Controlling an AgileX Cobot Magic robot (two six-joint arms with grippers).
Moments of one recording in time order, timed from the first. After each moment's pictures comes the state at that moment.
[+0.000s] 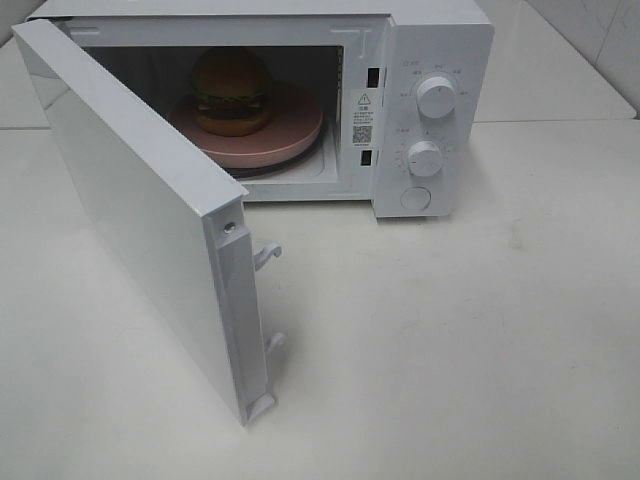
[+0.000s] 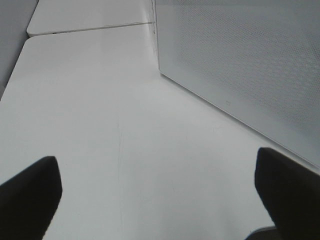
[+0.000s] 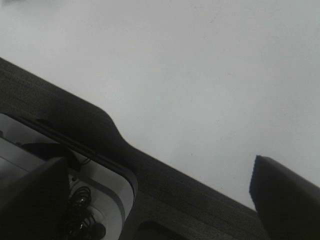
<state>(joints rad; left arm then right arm) -0.01 0.00 -0.52 -0.11 1.07 0.14 0.45 0.66 -0.63 0.02 1.10 0.00</state>
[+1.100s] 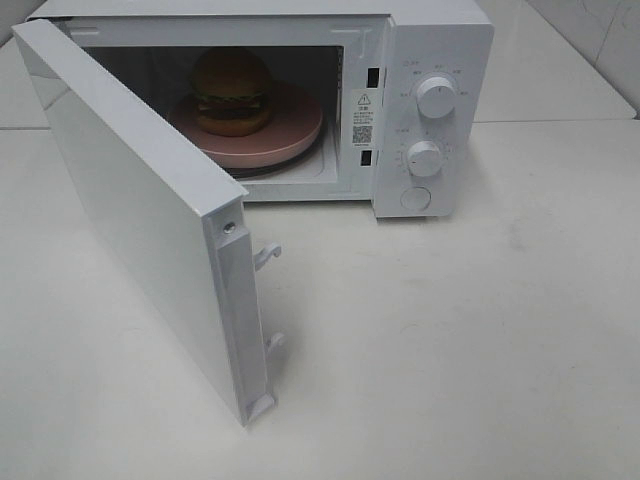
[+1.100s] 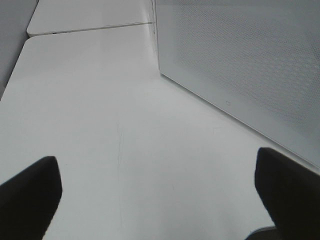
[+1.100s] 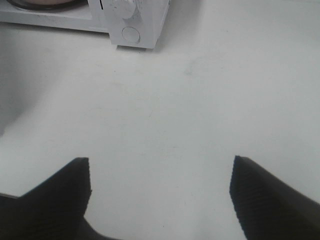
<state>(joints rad) -0.01 0.00 -0.52 -0.11 1.07 0.14 0.19 0.03 -0.50 0.01 1.01 0.03</state>
